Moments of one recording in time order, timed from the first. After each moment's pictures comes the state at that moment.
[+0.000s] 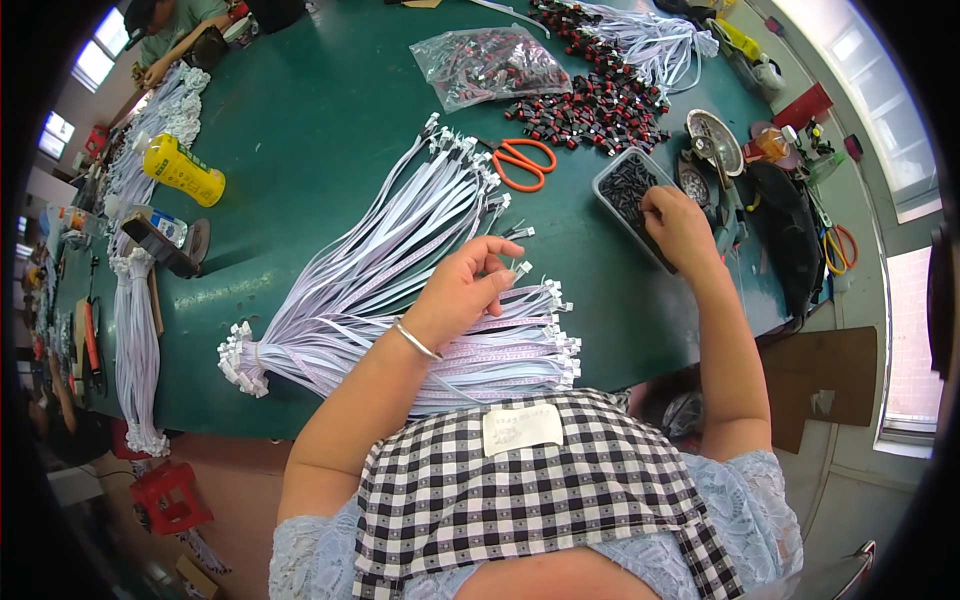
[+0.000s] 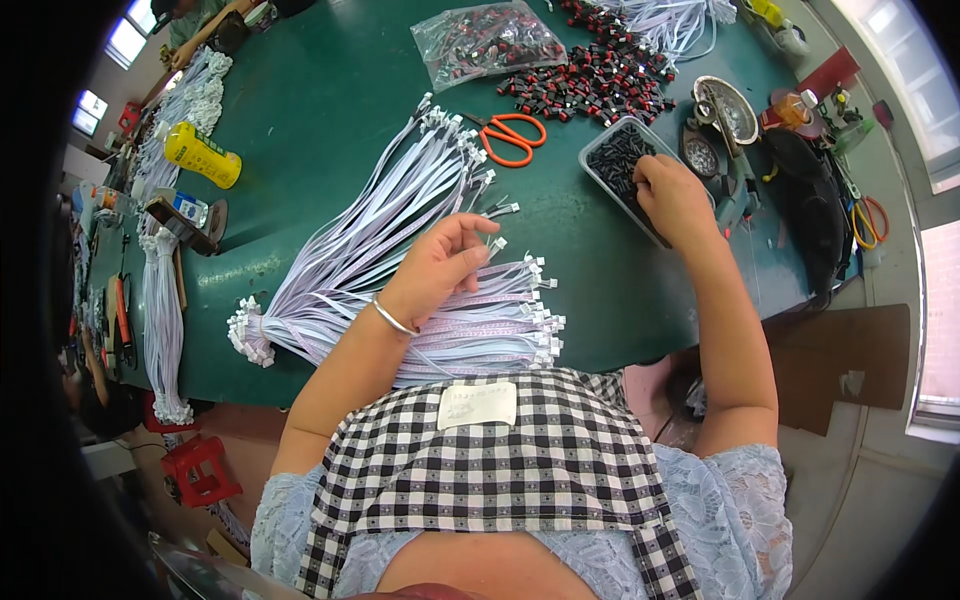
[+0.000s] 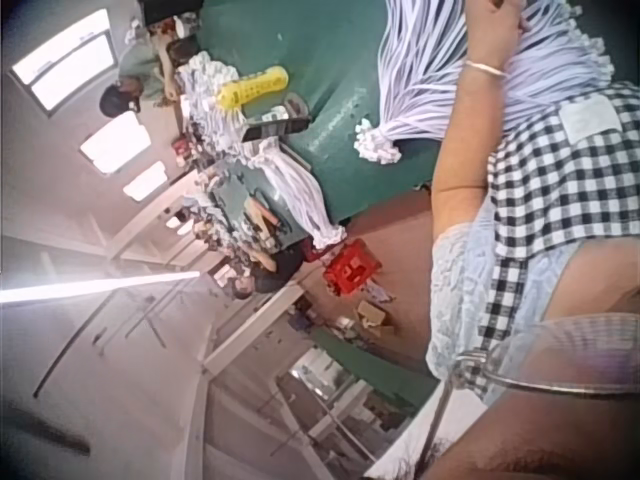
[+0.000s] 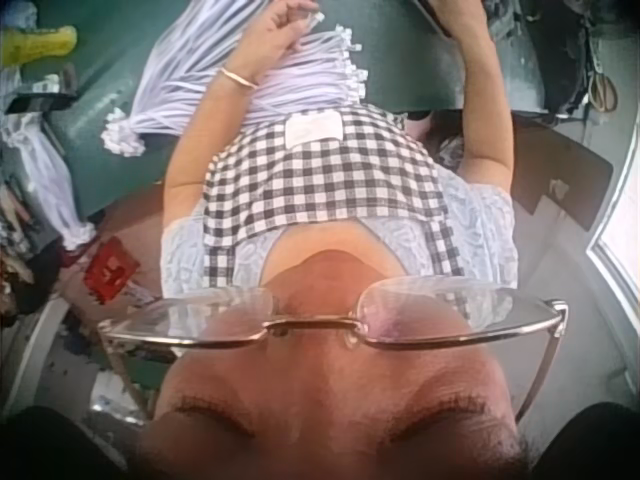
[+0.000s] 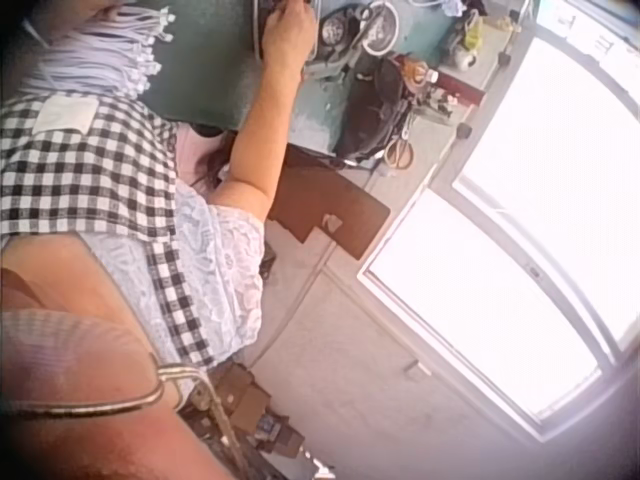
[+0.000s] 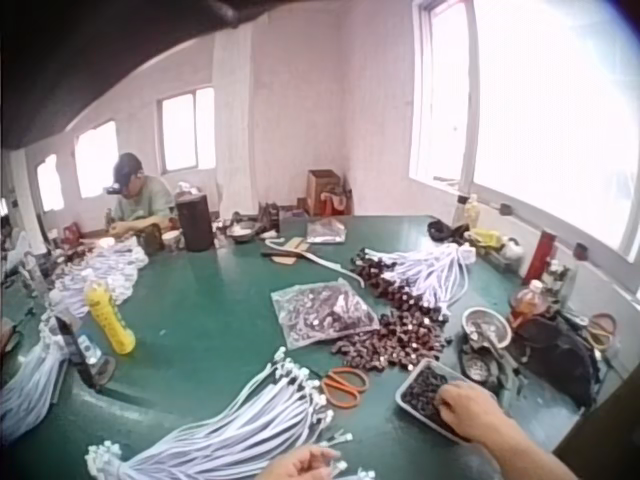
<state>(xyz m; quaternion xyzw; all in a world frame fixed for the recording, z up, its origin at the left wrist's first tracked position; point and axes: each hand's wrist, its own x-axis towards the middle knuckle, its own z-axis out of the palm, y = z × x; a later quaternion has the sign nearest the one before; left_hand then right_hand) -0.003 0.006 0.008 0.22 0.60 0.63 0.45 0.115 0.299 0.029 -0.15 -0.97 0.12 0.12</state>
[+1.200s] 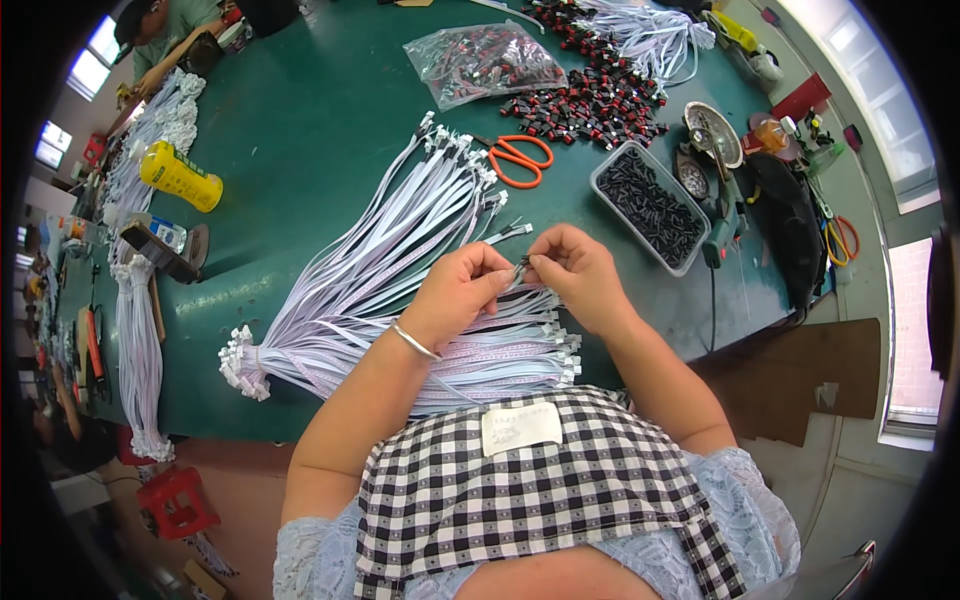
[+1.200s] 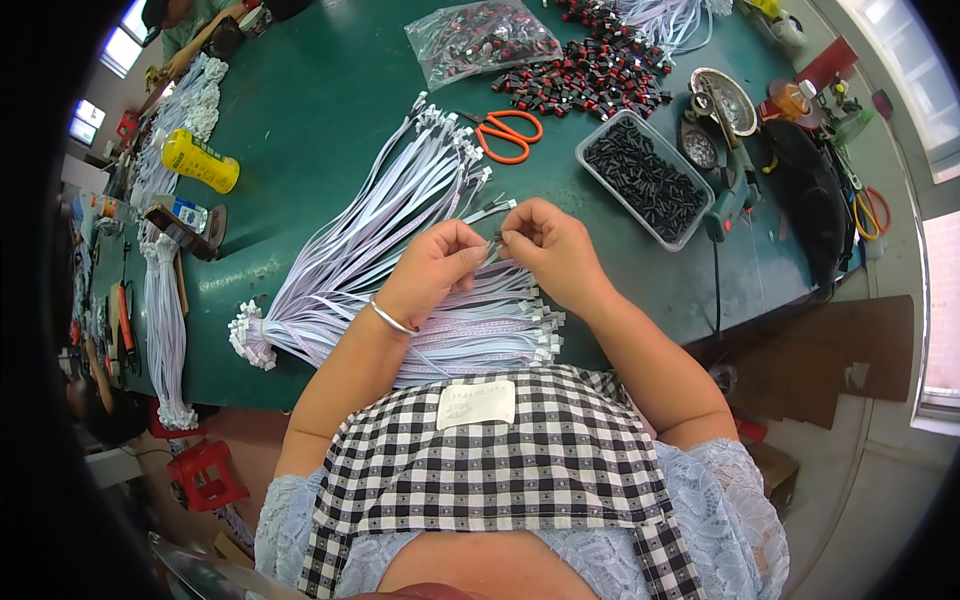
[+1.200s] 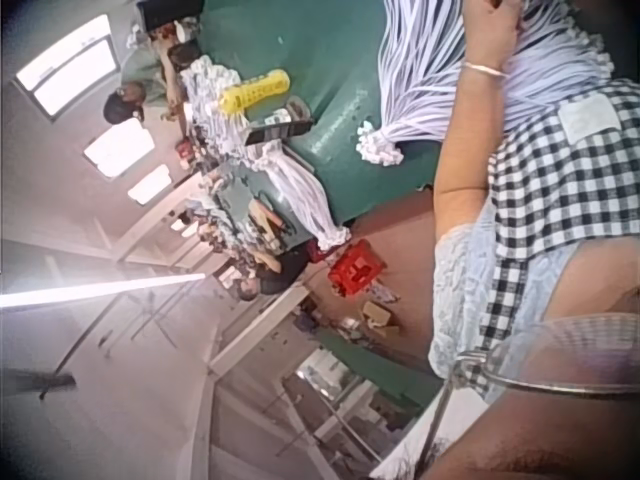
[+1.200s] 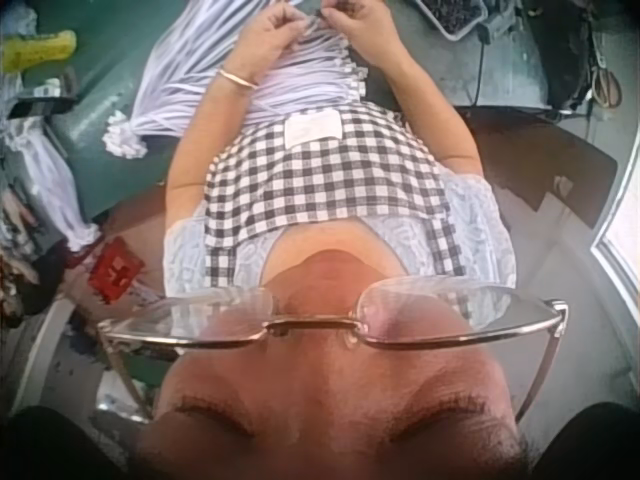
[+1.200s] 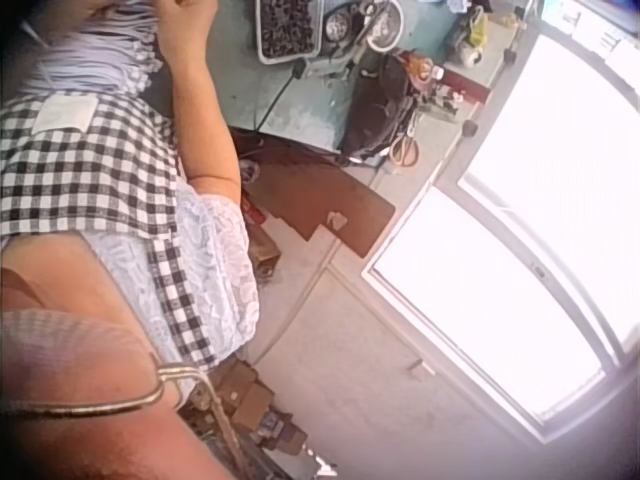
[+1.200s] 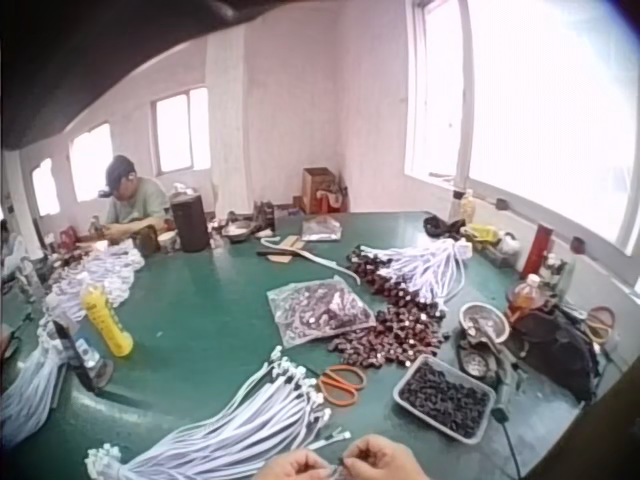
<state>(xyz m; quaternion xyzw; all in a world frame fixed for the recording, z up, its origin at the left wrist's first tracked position) -0.005 0.004 0.000 0.19 0.60 0.63 0.46 0.096 0.163 0.000 -0.17 -0.67 0.72 0.08</state>
